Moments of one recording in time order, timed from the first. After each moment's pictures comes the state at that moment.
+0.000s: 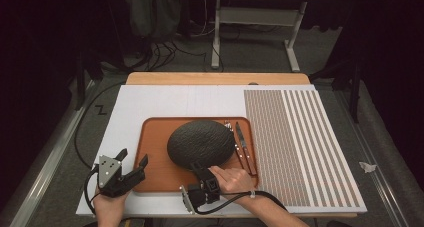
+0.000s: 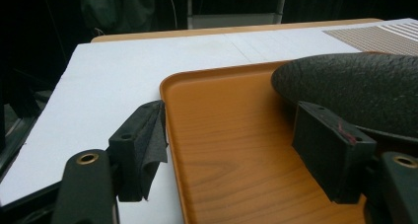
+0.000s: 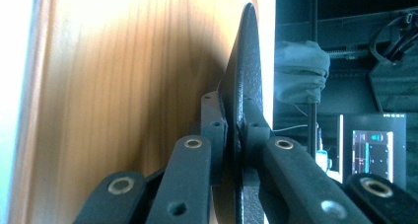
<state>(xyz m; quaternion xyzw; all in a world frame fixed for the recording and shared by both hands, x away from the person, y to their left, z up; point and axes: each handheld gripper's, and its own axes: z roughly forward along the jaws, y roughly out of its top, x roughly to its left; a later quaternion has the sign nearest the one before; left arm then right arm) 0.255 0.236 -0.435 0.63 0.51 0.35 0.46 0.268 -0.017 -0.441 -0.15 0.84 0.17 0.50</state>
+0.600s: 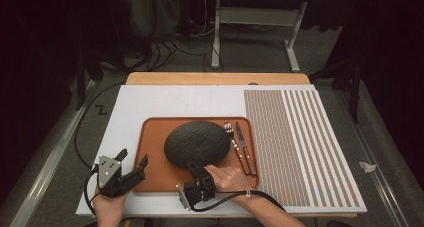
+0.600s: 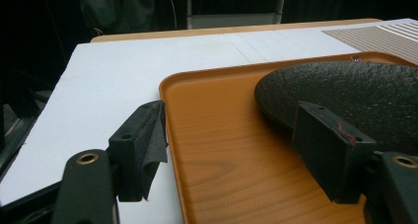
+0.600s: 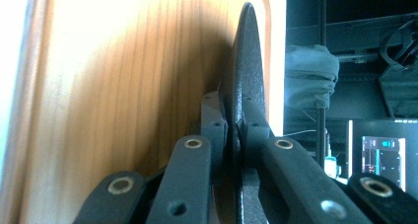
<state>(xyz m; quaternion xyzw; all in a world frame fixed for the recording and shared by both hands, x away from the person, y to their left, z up) 0.255 0.236 -0.435 0.63 0.51 0.35 0.46 0.278 -0.007 -0.454 -0.15 0.84 0.17 0.49</state>
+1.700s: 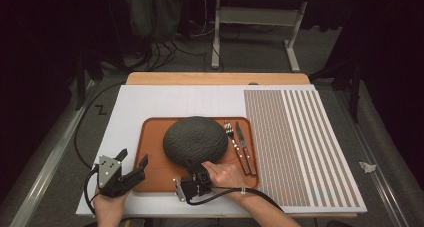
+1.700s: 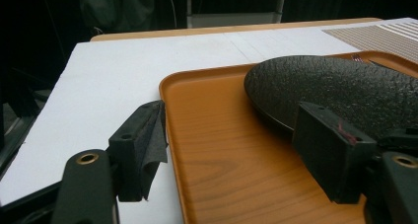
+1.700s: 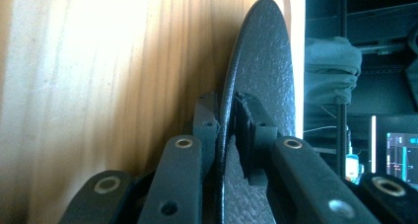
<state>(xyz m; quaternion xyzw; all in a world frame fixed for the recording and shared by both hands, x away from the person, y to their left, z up) 0.255 0.236 -0.435 0.63 0.51 0.35 0.46 0.293 0.005 -0.463 -0.14 0.86 0.17 0.46</state>
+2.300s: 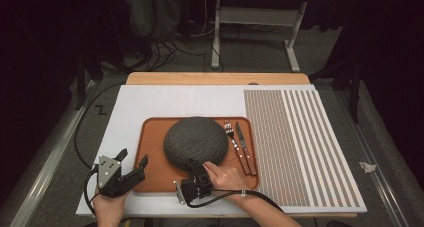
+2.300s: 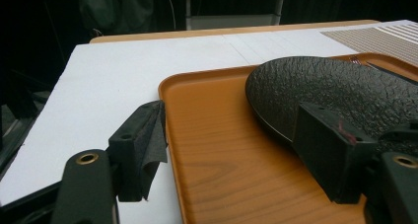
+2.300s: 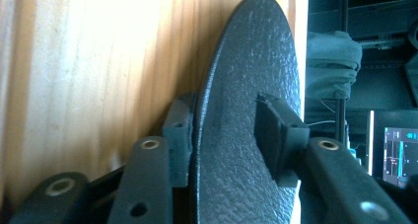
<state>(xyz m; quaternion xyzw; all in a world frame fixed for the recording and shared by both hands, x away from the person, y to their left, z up) 0.255 0.236 -0.435 0.63 0.51 0.35 0.47 0.287 0.003 -0.466 -0.13 0.86 0.15 0.47</state>
